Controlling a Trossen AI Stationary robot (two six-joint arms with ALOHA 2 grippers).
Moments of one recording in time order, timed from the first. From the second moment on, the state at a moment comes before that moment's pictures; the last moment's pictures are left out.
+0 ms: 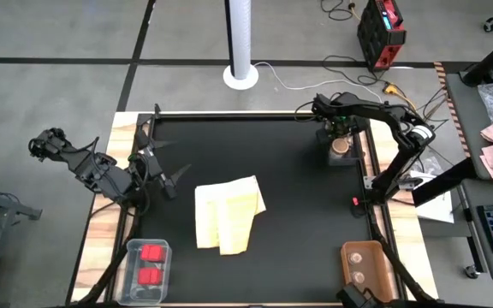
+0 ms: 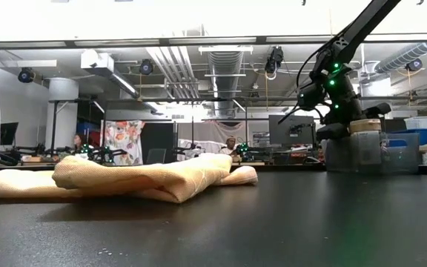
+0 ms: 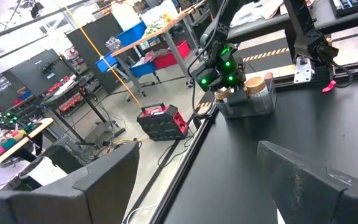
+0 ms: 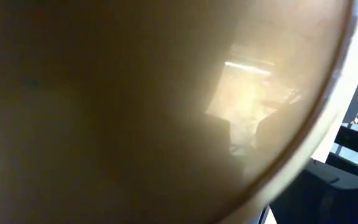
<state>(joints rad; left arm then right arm) -0.53 0.88 1.05 -0.52 -1.10 0.12 -0.91 1.74 1.08 -1.10 0.33 0.48</state>
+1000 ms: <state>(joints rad) -0.53 0.88 1.05 -0.52 -1.10 0.12 -0.92 1.65 1.07 -1.12 0.26 0.47</state>
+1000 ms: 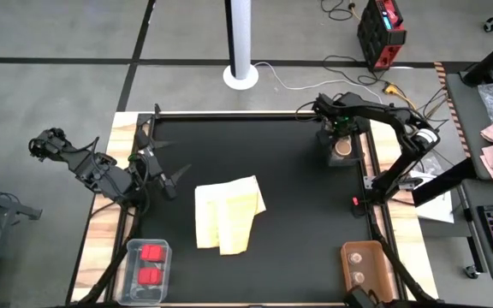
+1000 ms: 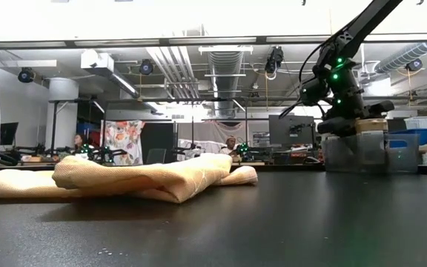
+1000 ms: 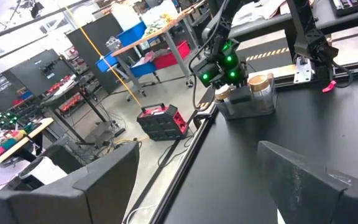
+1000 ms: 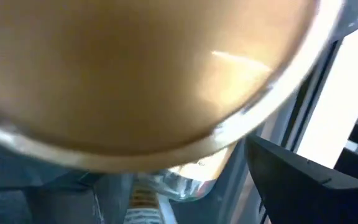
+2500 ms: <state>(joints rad) -0.53 0.88 1.05 -0.53 -1.10 0.11 -0.91 1.66 0.98 -1.01 0.23 0.54</state>
